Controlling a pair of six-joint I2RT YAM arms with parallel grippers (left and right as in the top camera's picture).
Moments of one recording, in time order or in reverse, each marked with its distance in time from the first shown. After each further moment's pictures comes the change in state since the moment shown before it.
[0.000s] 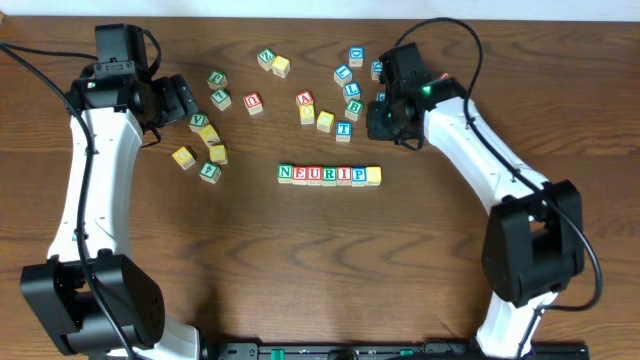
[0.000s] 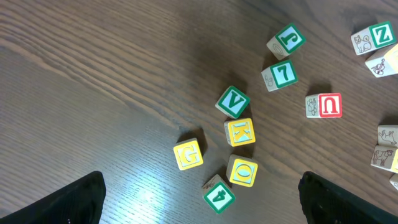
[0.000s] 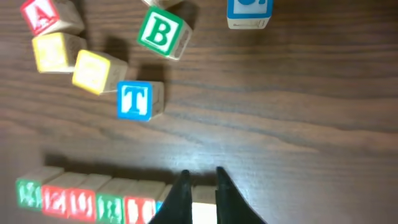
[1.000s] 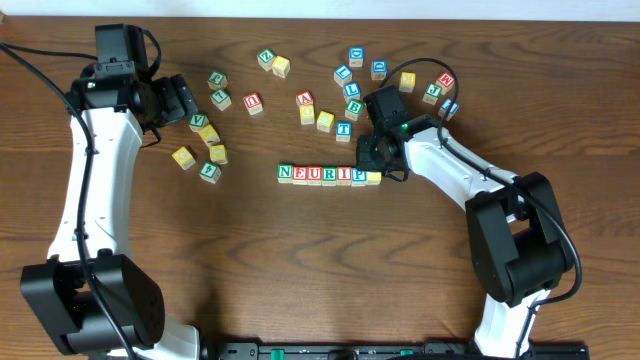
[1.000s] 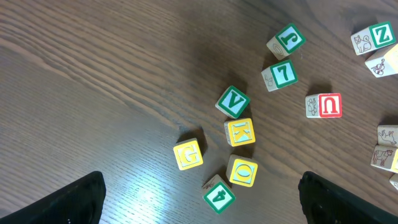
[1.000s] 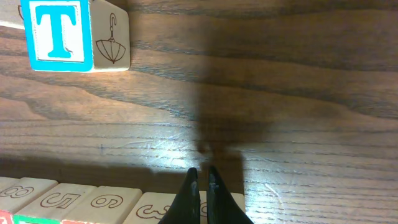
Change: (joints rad) left arm 0.000 0.000 0.000 0.000 0.000 0.000; right arm 0.067 0.034 -0.267 0.246 0.016 0.090
